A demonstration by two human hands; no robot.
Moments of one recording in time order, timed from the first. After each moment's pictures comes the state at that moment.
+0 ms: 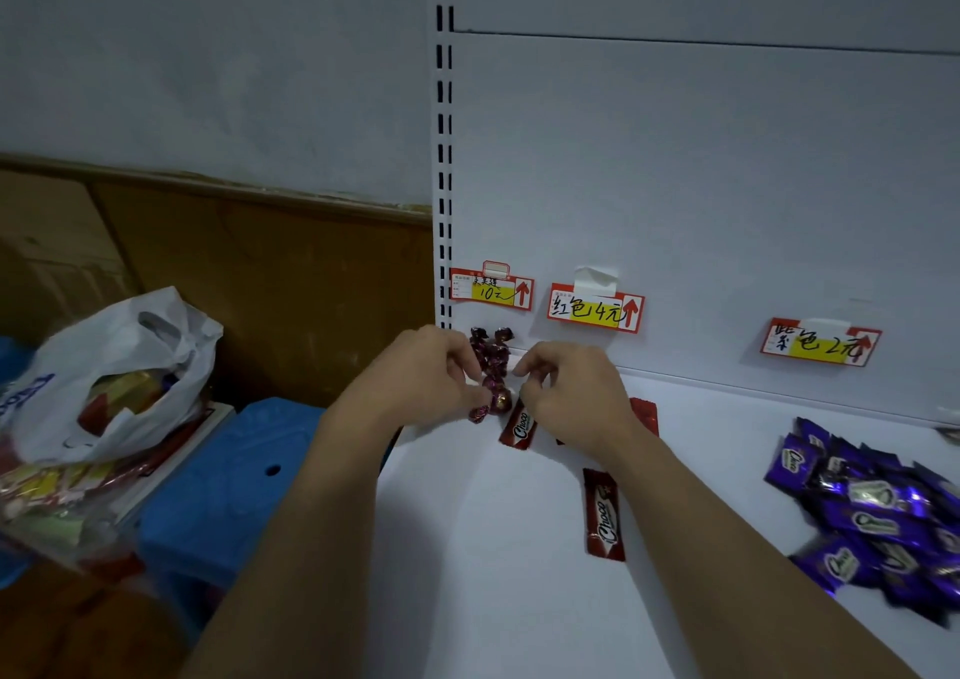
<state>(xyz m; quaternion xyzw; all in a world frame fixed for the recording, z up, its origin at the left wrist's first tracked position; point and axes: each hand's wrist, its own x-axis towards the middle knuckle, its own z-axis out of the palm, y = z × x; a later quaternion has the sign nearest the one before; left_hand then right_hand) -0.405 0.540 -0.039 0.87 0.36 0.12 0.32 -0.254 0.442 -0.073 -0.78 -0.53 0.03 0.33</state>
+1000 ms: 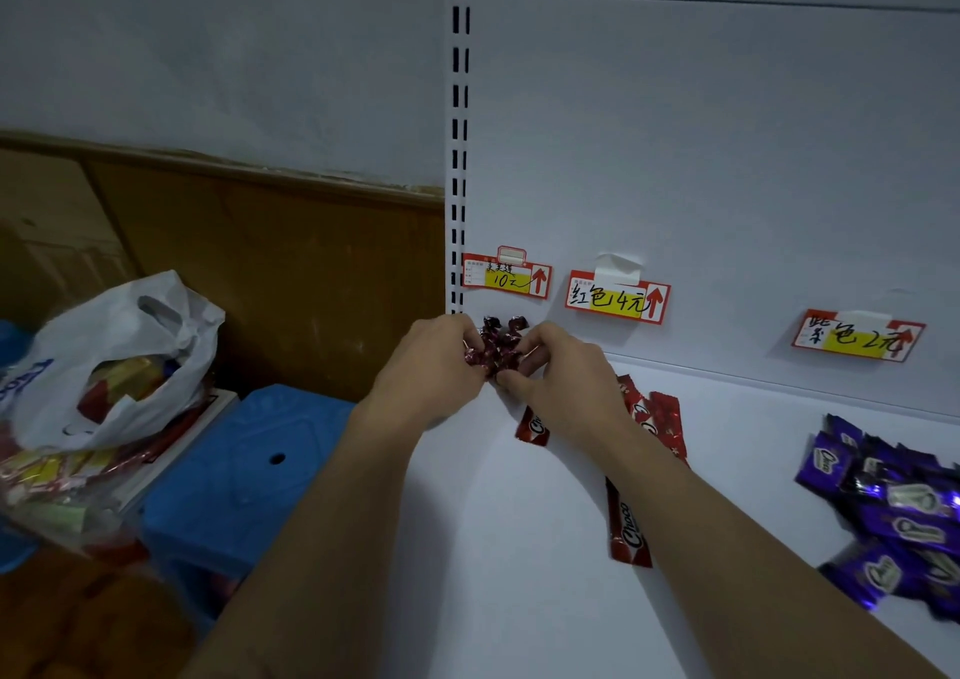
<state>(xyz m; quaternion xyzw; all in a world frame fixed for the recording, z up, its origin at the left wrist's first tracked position) -0.390 0.554 -0.065 0.86 0.40 0.18 0.26 -0.262 0.465 -0.086 -0.79 -0.50 0.06 0.34</state>
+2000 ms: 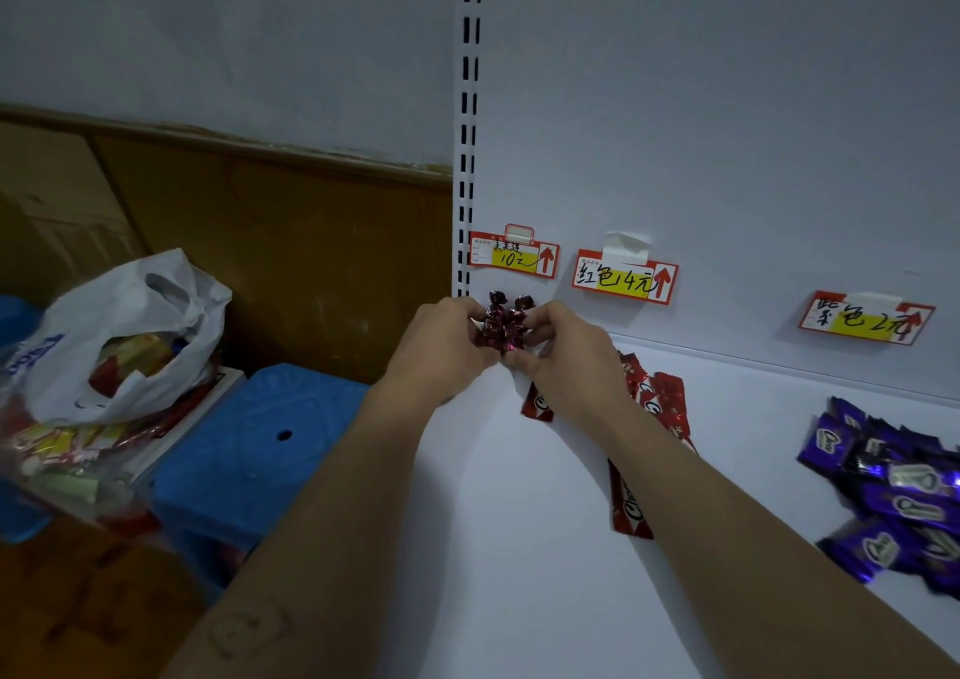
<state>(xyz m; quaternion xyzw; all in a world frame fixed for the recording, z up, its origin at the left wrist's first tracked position) -0.386 0.553 -0.075 0.85 0.40 0.22 0.28 -0.264 0.468 -0.093 -0.80 -0.48 0.06 0.35</state>
